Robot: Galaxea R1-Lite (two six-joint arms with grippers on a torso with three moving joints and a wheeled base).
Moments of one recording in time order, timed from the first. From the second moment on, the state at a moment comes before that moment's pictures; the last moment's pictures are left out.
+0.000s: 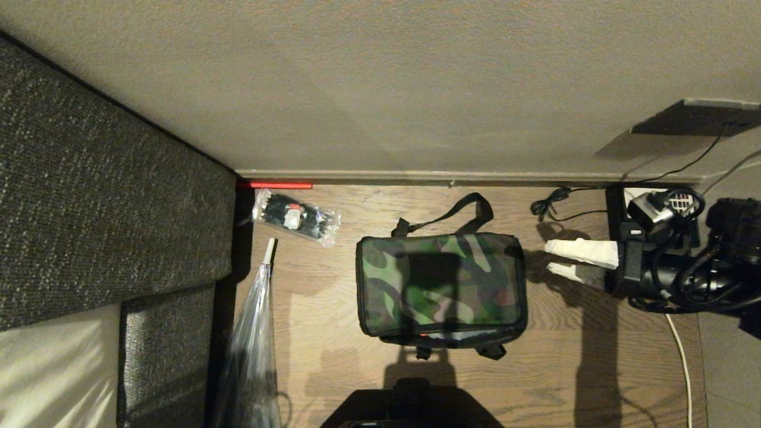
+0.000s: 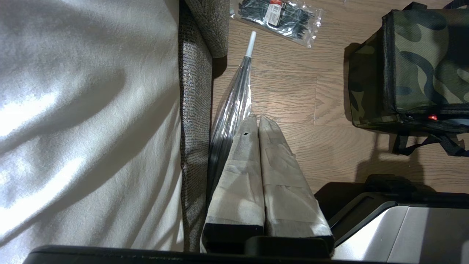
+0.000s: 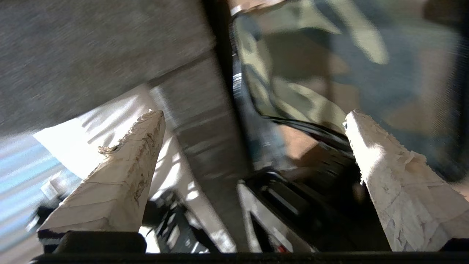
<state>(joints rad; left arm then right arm) 0.00 0.00 0.00 0.00 0.00 0.01 -0.02 1.66 -0.53 -0.84 0.96 0.56</state>
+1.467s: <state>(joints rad) 0.00 0.00 0.00 0.00 0.00 0.01 -0.02 0.15 -0.02 0.01 0.02 -0.05</state>
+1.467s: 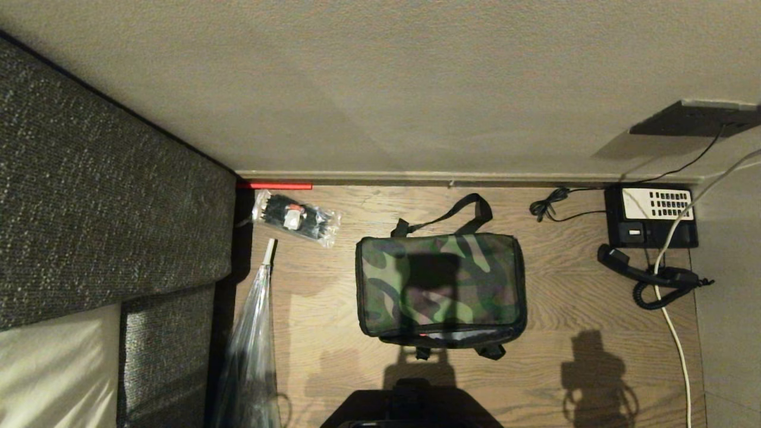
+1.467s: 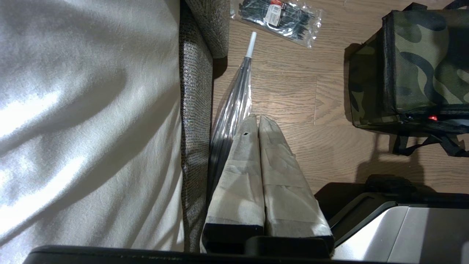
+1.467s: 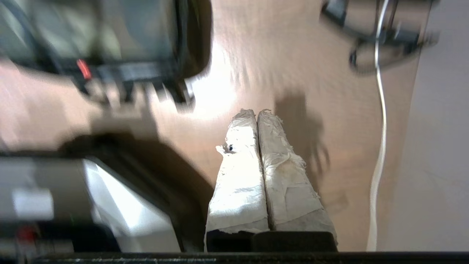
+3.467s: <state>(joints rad) 0.00 0.00 0.00 0.00 0.00 0.00 -0.01 0.00 0.00 0.00 0.00 0.02</state>
